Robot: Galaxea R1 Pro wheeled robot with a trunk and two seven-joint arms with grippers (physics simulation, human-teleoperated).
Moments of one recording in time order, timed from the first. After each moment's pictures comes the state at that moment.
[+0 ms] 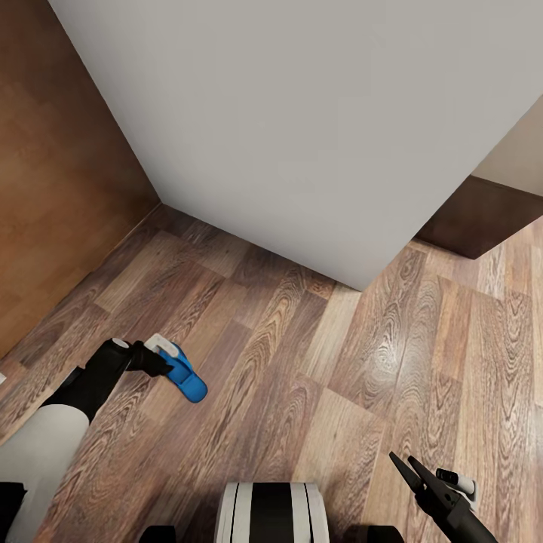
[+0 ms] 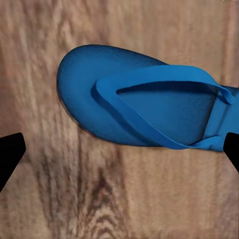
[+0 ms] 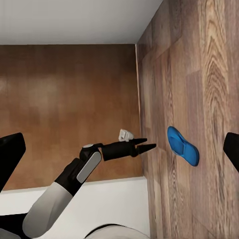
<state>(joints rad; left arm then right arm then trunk) -0.87 0.25 -0.08 -0.73 -0.53 0.50 -0.59 -0.01 -0.22 -0.22 -1.00 -0.94 0.43 1.37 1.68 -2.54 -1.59</state>
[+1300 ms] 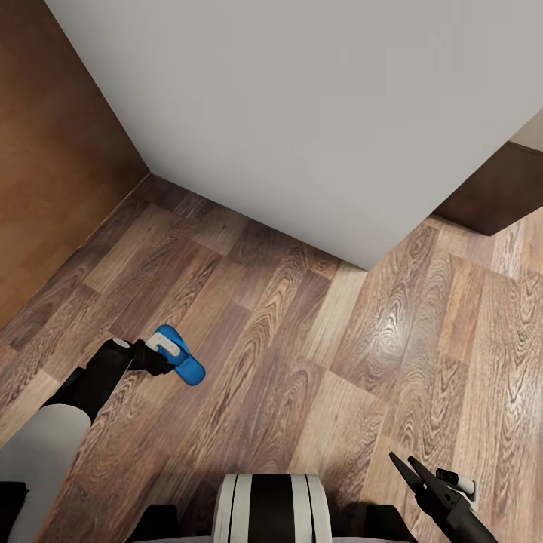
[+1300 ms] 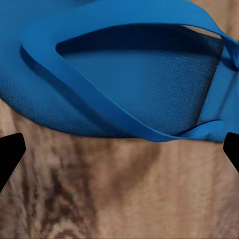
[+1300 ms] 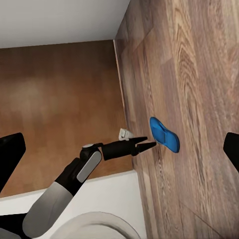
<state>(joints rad) -0.87 0.24 -0.07 -0.73 -0.53 0.48 -0.59 -0.01 -0.22 -0.22 -1.00 -0.94 0.43 1.37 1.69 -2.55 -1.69</state>
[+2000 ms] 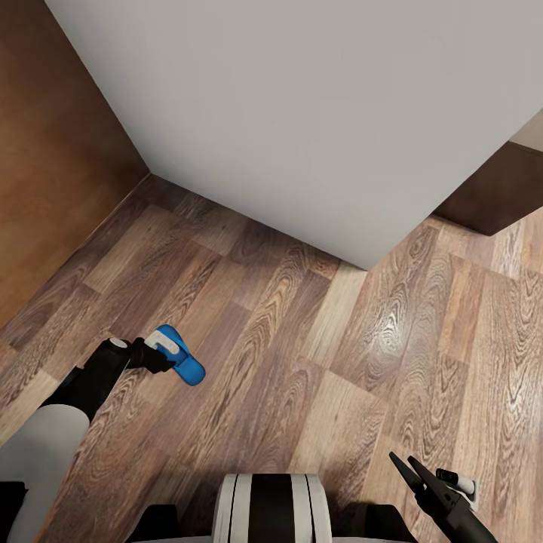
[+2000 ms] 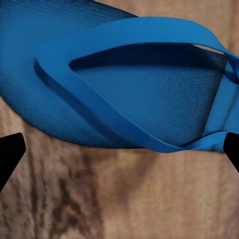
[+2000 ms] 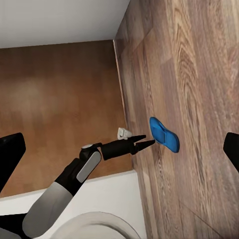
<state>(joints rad) -0.87 0.24 -0.05 -0.73 -0.53 0.43 -0.59 -0.01 -0.22 -0.22 -1.00 -0.94 0.43 1.37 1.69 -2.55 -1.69</state>
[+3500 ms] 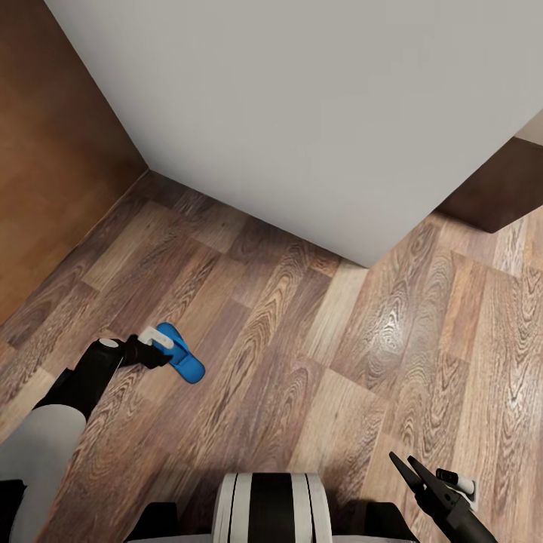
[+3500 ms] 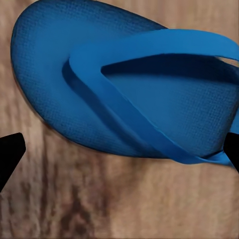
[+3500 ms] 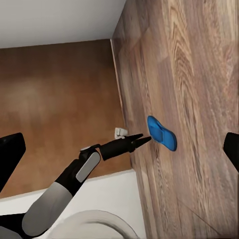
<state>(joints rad) -0.87 0.24 0.05 -0.72 -0.53 0.37 -0.59 -0.01 -0.22 -0.22 -1.00 -0.94 0.43 1.37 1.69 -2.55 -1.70</state>
